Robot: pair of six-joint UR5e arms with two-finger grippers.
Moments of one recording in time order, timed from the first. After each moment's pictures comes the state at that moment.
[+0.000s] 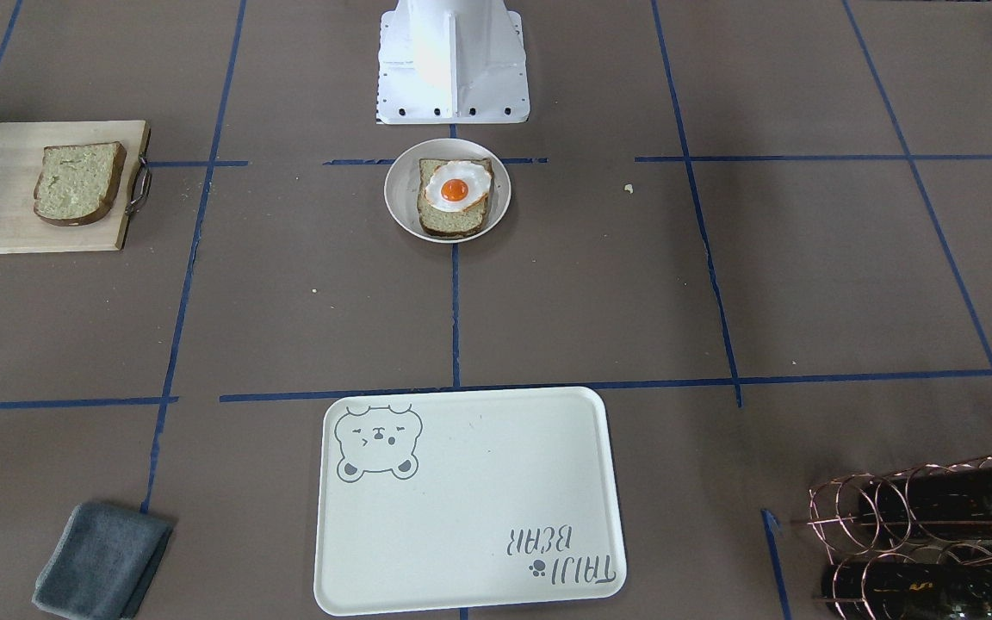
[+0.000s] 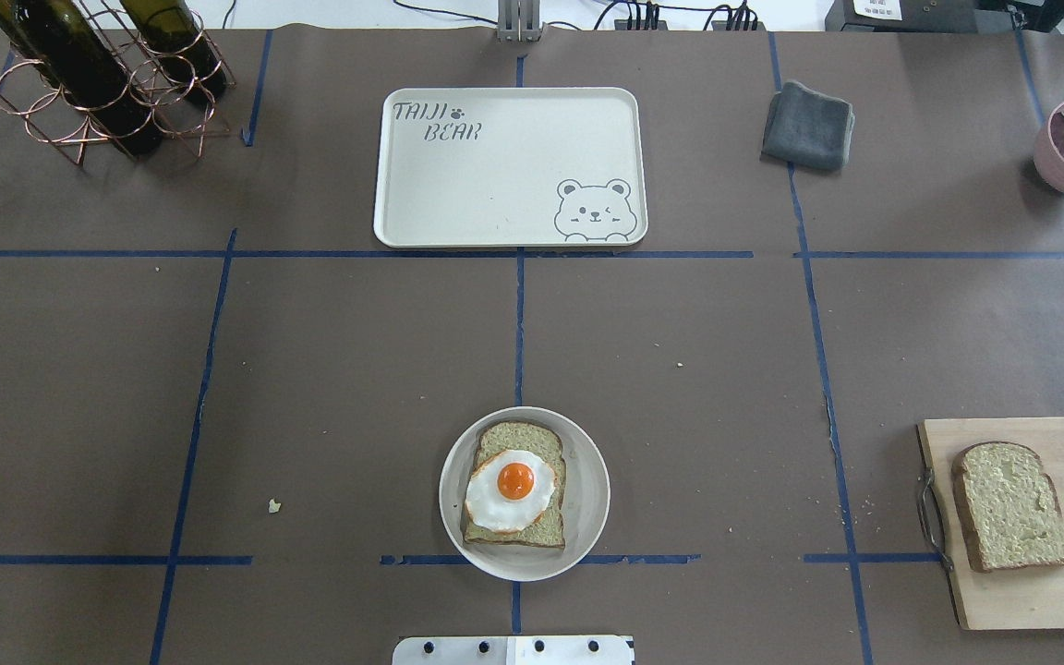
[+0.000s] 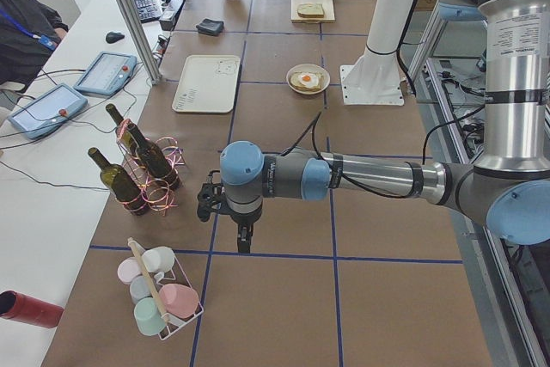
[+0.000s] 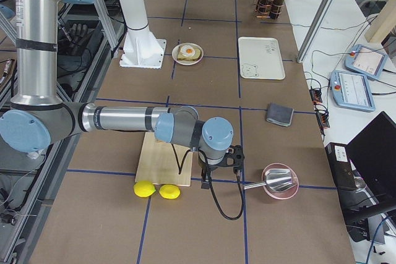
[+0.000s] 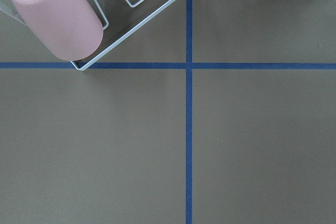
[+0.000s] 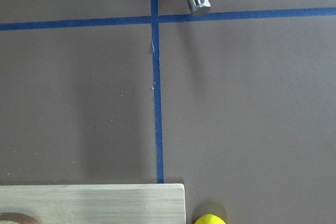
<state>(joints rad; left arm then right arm) -1.59 -1.48 -1.76 -1.54 -2.36 -0.03 1.64 -1.66 1.70 -1.78 2.38 -0.12</state>
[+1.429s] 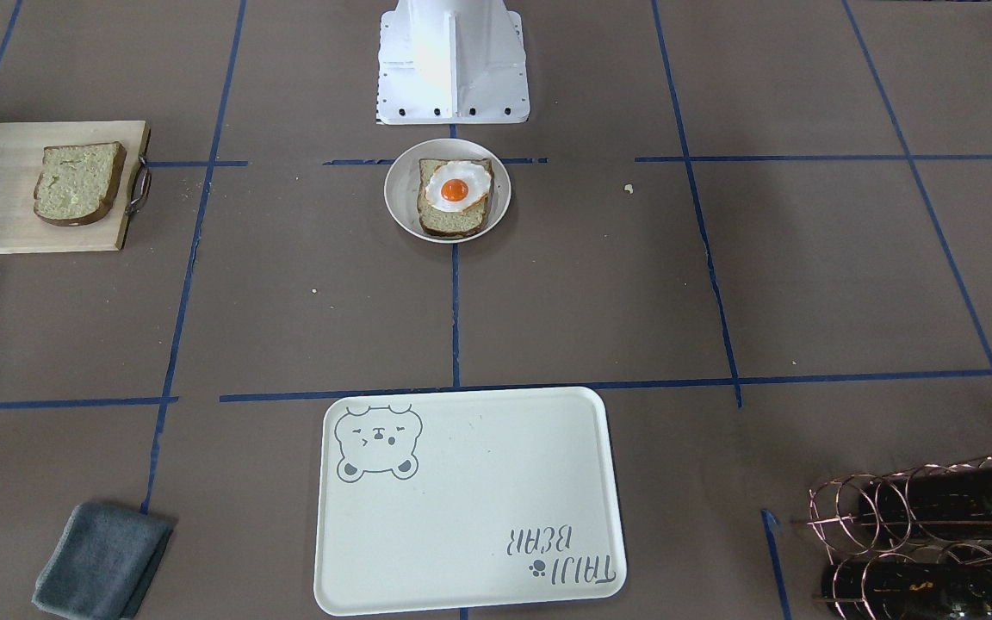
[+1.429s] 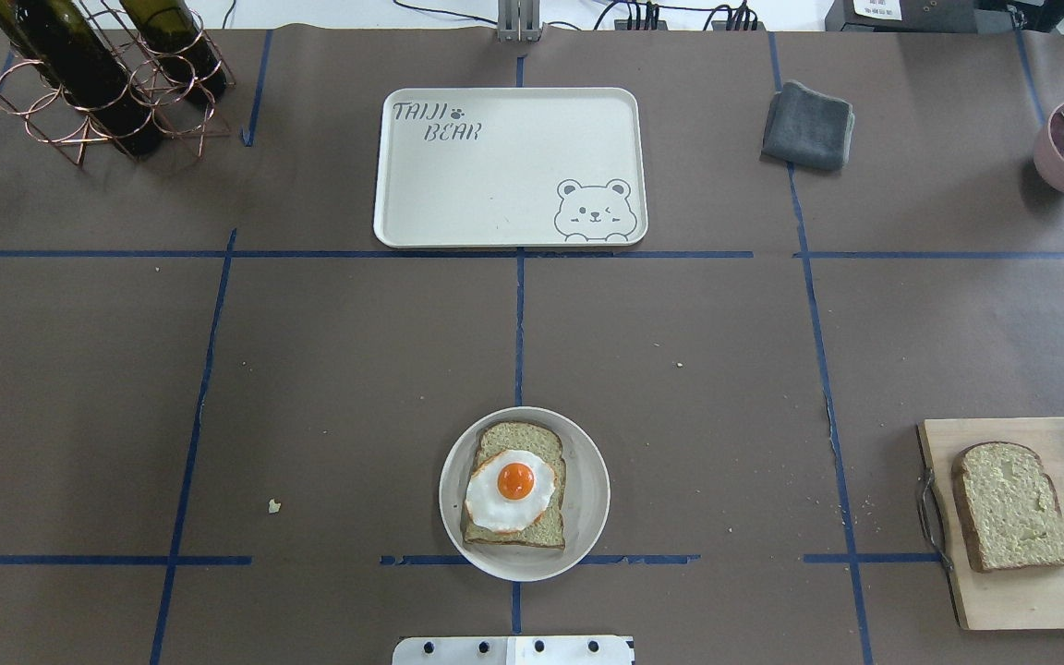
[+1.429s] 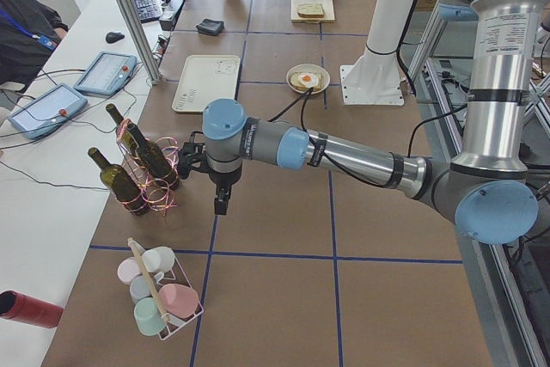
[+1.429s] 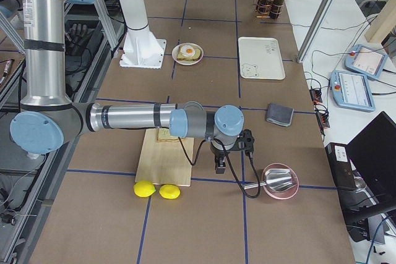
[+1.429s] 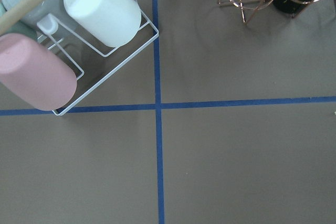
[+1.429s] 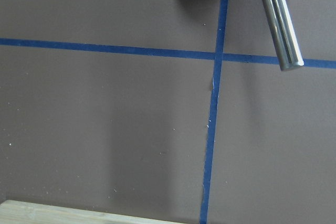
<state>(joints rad) -1.53 -1.61 -1.81 -1.55 -2.39 -0.18 1.53 -1.63 1.70 -1.61 2.43 -0.01</state>
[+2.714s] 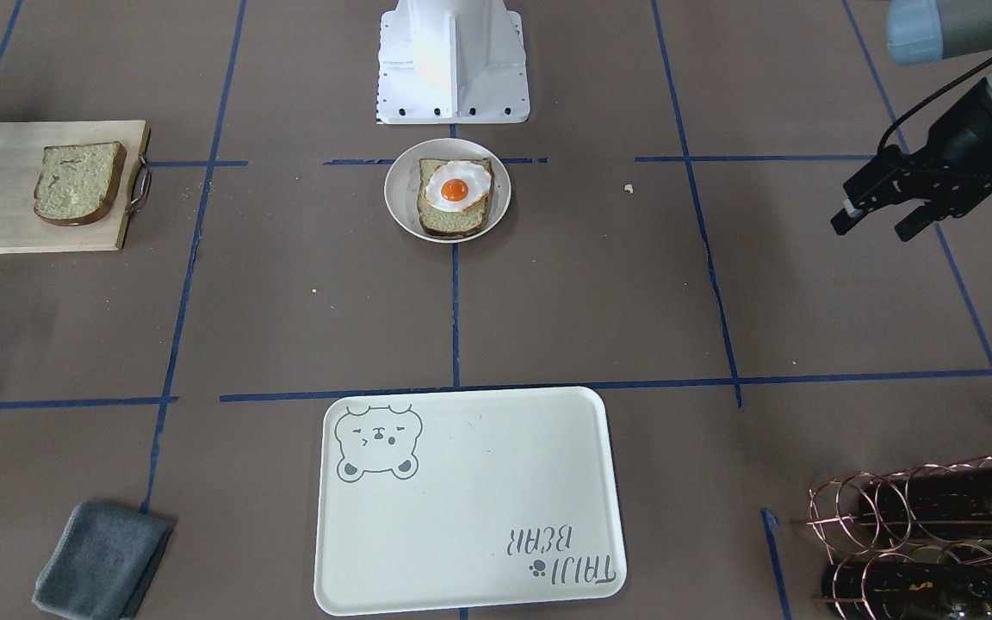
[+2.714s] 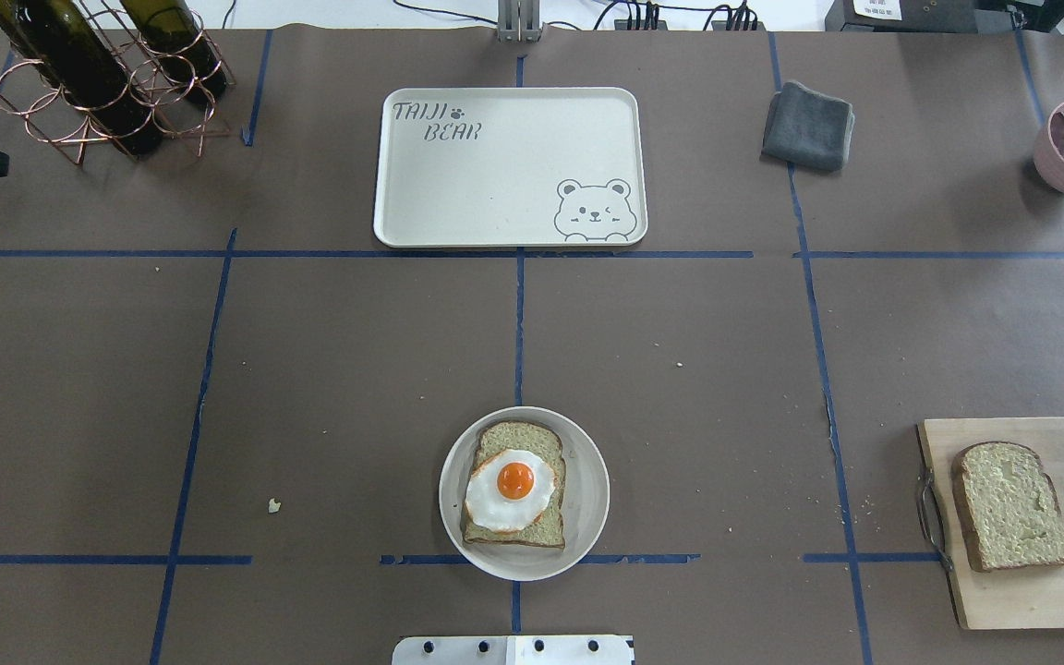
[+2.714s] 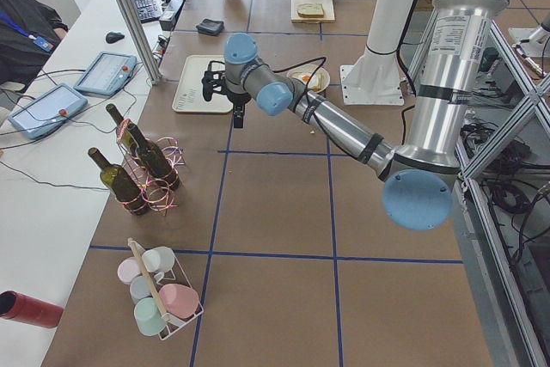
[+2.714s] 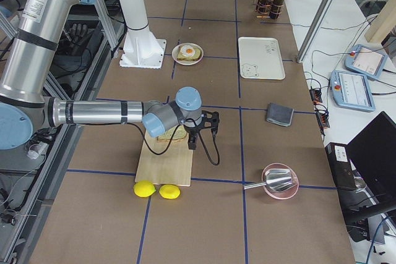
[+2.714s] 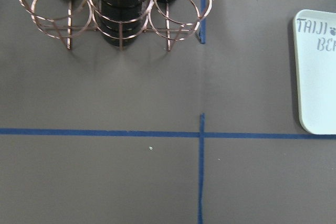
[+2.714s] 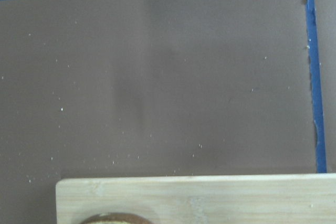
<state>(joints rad) -1.14 -1.74 -1.96 -1.83 -2.37 -0.94 1.15 -1.97 1.91 -0.98 2.32 0.72</state>
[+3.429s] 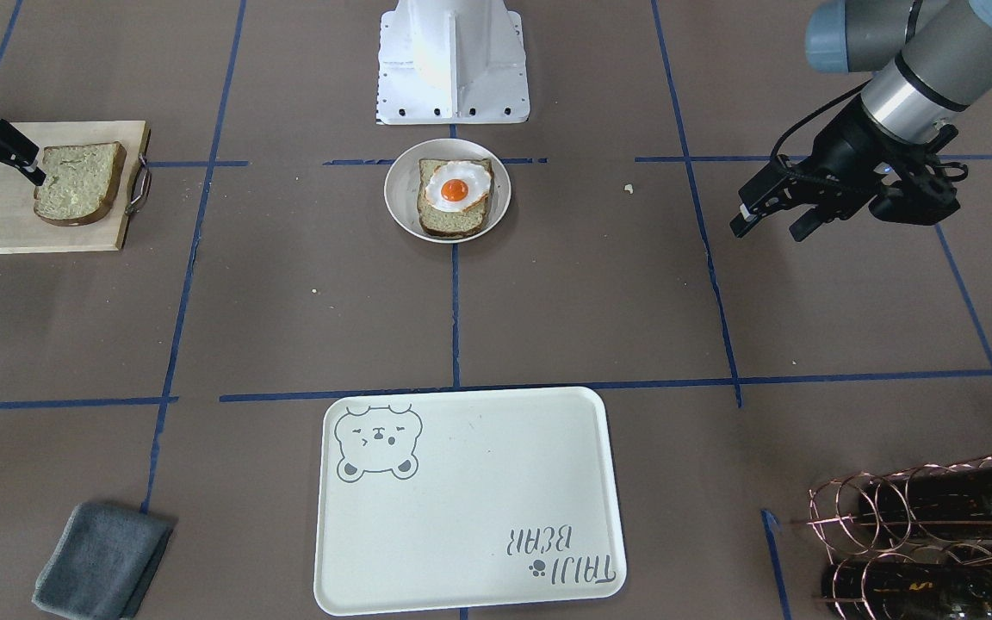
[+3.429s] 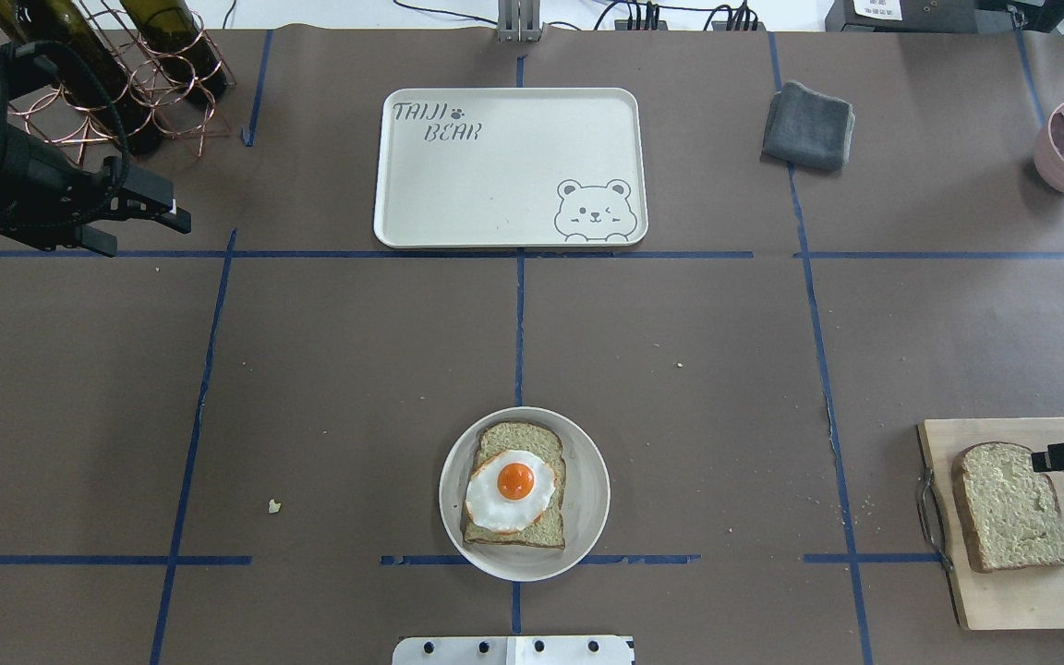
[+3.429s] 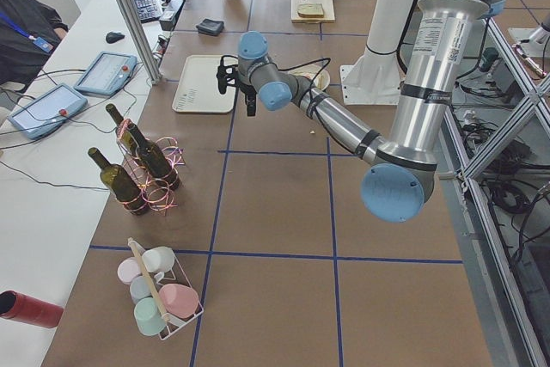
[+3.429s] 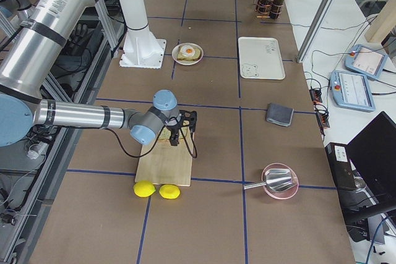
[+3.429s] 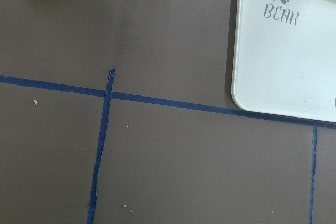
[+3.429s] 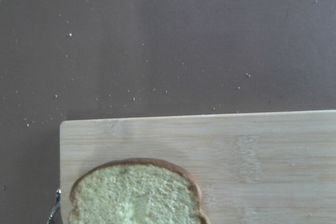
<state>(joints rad) -1.01 -1.77 -1.95 -1.93 -2.31 -1.15 0.78 -2.08 1.85 -0.56 2.07 1.09</state>
